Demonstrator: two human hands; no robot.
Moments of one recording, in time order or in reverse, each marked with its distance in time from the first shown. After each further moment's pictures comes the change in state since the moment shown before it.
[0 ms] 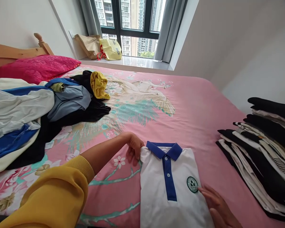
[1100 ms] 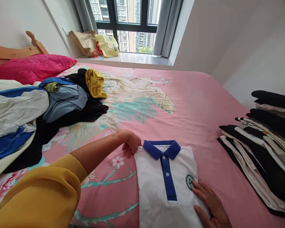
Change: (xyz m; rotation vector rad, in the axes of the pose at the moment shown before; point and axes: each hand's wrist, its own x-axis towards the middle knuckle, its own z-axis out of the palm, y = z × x) left_hand -0.005 0.010 0.006 0.063 0.336 -0.279; right_hand 0.008 0.006 0.022 -0.234 0.015 -0.311
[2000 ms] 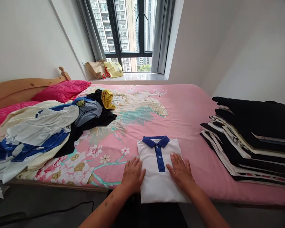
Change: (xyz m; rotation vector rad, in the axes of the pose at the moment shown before) left_hand -0.002 0.039 0.256 0.148 1.355 0.045; right_hand 0.047 -0.060 0.013 -0.297 -0.312 0.291
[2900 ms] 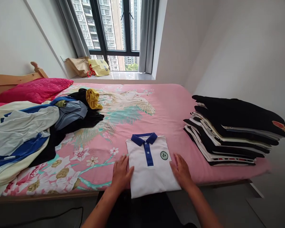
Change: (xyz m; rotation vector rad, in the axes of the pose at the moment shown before) left_hand 0.006 -0.022 0.036 -0.265 0.271 -0.109; right_hand -0.023 0.074 0.024 0.325 0.367 0.071
